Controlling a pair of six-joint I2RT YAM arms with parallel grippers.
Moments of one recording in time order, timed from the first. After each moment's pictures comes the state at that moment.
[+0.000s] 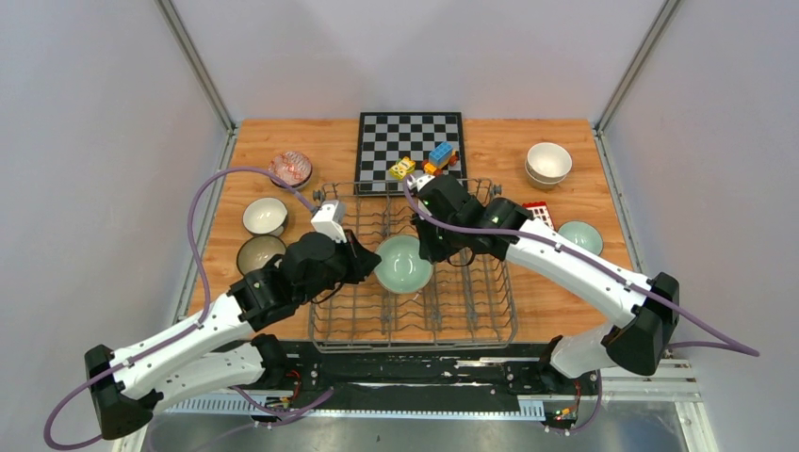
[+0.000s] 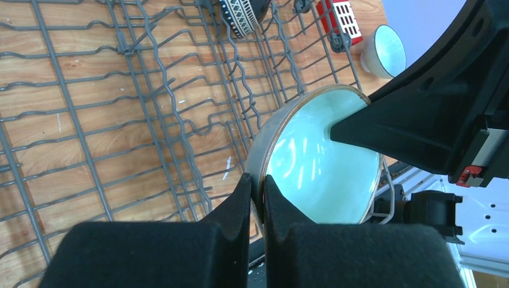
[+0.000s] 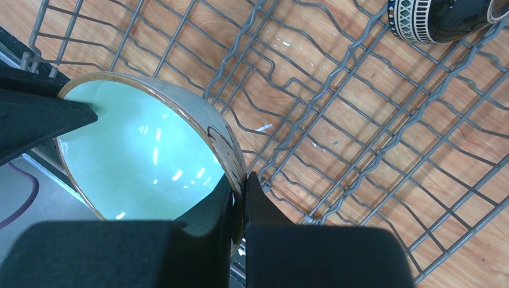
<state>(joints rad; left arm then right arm) -0.93 0.80 0.72 -0.34 -0.27 -0.77 0.92 1.40 1.37 -0.85 0.02 0.32</state>
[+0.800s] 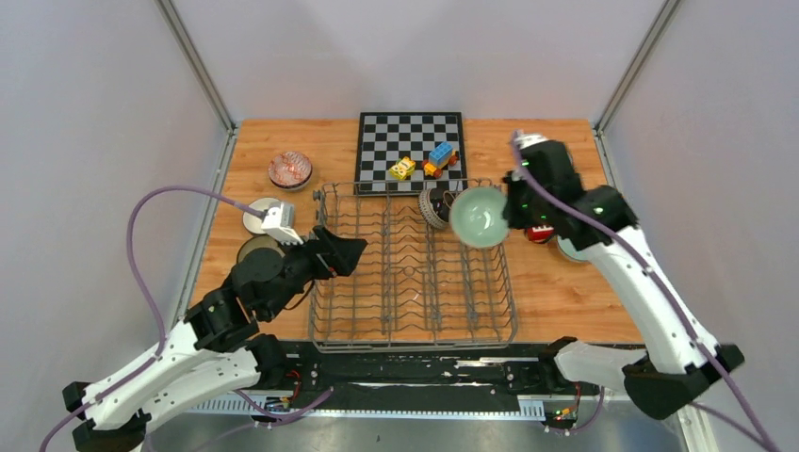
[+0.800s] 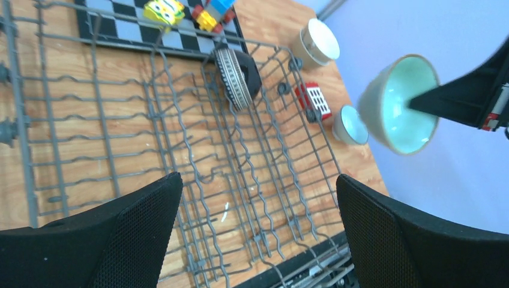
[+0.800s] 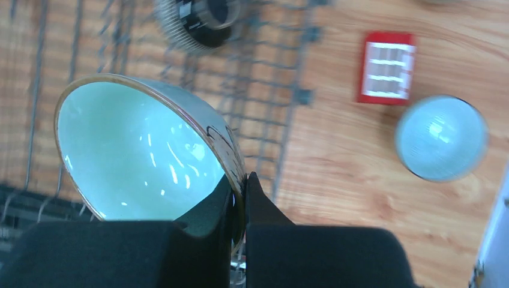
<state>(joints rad) -0.93 0.56 0.72 -0.36 -0.41 -0.73 0.63 1.19 1.46 -1.07 0.16 0.27</state>
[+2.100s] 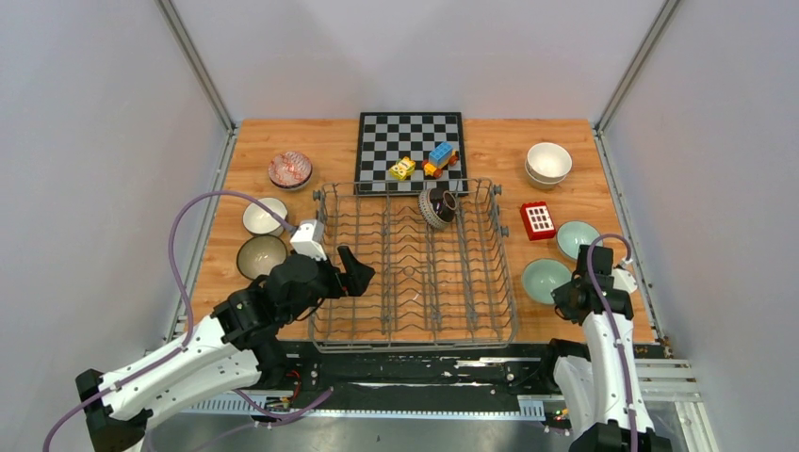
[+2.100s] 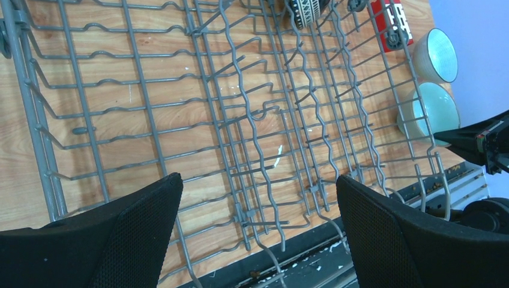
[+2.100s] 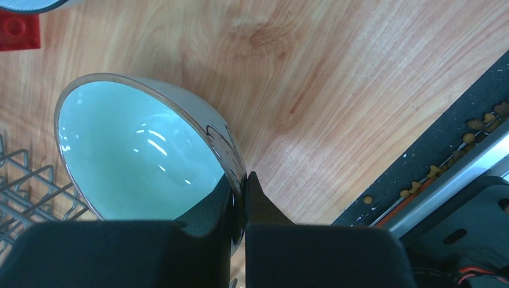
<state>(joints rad) -0.93 0.59 0.56 -0.43 -0.37 -0.77 -0.18 0.67 0.49 -0.88 0.19 0.88</state>
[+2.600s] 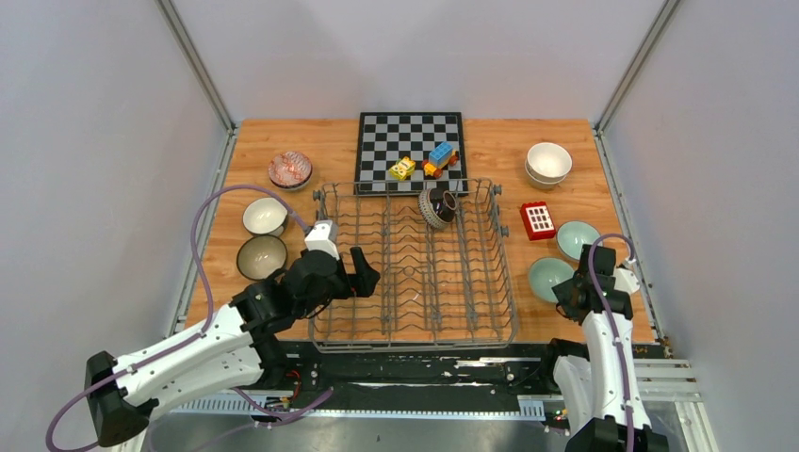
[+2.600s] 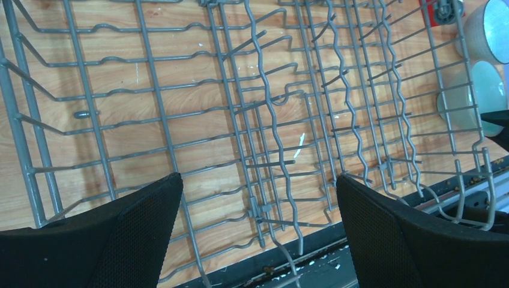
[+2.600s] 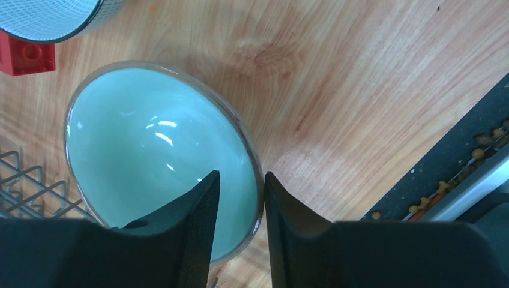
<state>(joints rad) -0.93 0.71 0.56 -0.42 -0.37 -0.78 -0.23 0.68 0.46 -0.81 0.19 0.88</state>
